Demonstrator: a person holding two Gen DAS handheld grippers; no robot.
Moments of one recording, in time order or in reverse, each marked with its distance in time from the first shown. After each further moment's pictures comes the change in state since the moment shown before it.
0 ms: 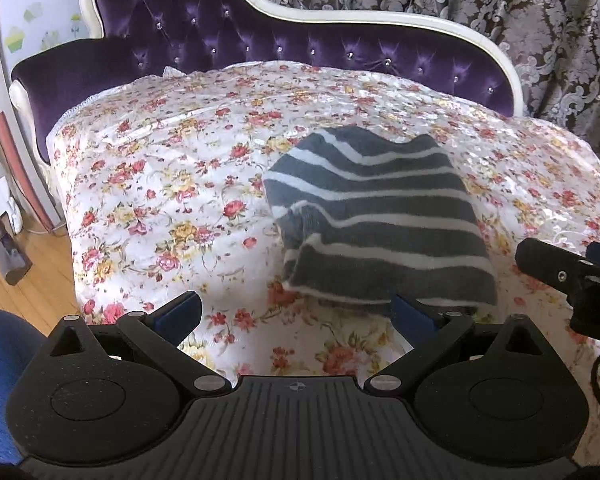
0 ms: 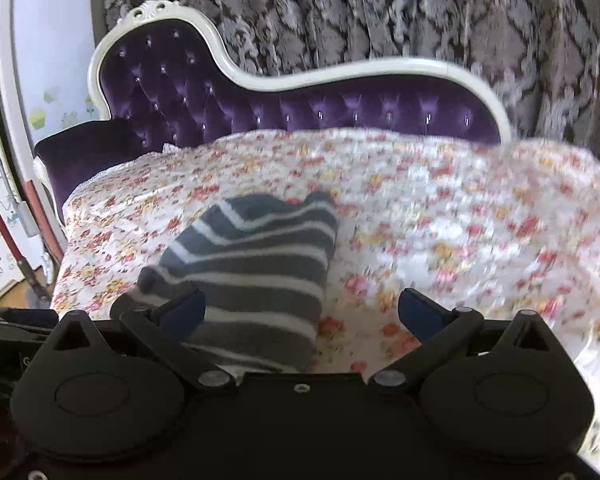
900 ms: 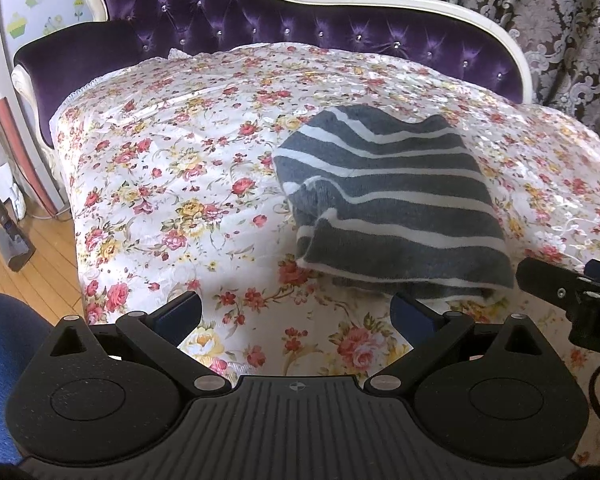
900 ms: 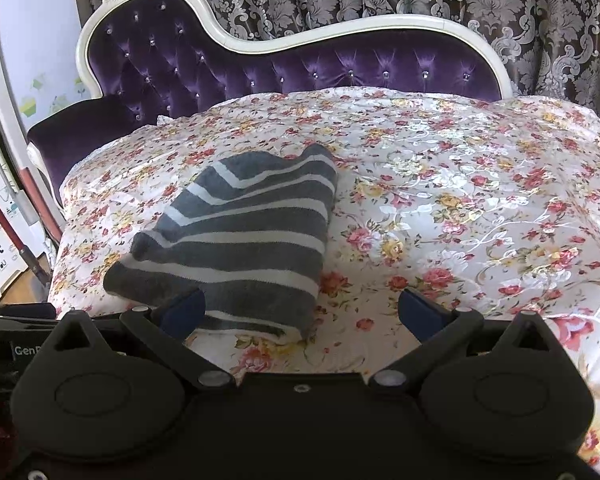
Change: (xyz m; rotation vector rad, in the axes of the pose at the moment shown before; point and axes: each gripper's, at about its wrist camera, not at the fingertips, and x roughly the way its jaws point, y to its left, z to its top) left arm 0.008 0.006 -0.005 -0.008 0.049 0.015; right arm 0.009 0.002 -0.012 0.033 0.098 0.009
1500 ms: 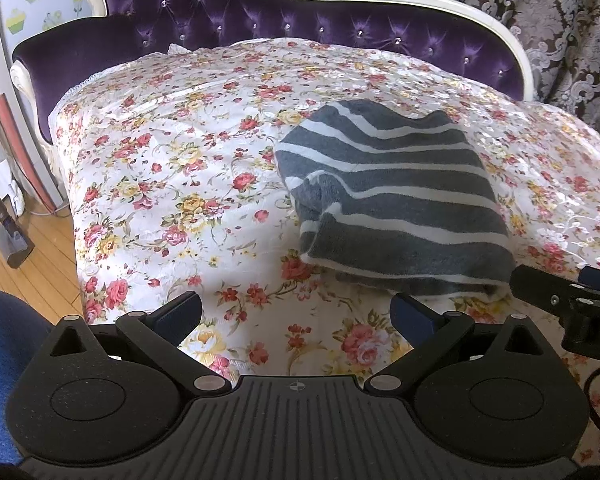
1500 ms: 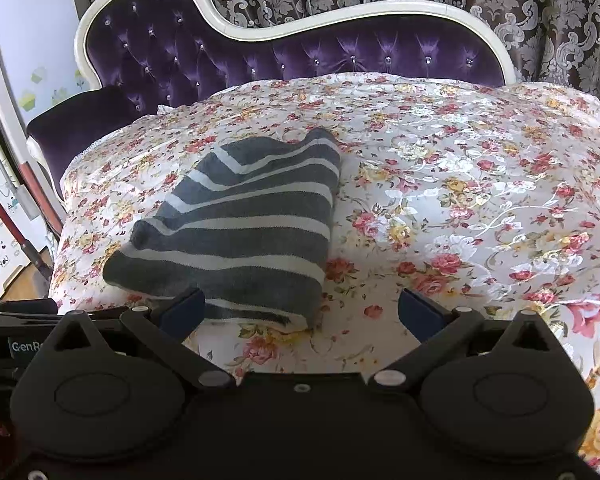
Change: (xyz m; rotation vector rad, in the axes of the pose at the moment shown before) left arm 0.003 0.002 -0.001 -0.002 0.011 -0.003; right arm 0.006 0.003 -0.003 0.014 0.035 0.003
